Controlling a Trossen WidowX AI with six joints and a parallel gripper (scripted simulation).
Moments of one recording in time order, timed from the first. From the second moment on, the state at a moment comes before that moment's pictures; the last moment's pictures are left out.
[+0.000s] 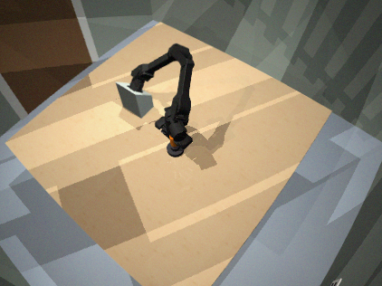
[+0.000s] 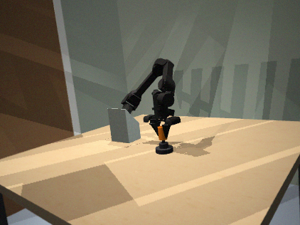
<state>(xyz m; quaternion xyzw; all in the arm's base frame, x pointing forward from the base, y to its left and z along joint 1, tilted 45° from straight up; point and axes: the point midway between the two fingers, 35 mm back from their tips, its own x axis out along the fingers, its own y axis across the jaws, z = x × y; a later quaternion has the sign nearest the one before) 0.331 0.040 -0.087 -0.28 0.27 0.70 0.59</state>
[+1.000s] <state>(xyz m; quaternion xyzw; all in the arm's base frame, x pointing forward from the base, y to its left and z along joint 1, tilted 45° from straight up) 0.329 0.040 -0.087 -0.34 0.20 0.73 0.56</state>
